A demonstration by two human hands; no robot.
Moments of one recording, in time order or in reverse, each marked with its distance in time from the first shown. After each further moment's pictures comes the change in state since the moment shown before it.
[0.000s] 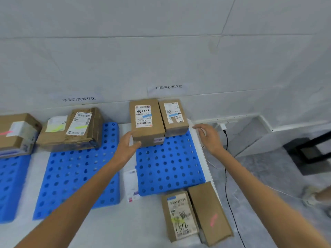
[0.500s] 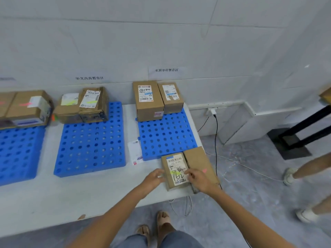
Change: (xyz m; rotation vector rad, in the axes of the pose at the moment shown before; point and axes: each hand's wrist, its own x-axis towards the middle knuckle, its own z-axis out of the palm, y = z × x) left_hand -0.208 -0.095 0.095 -0.066 -0.461 -0.327; right_hand -0.282 0.017 0.054 -0.018 -0.504 0.320
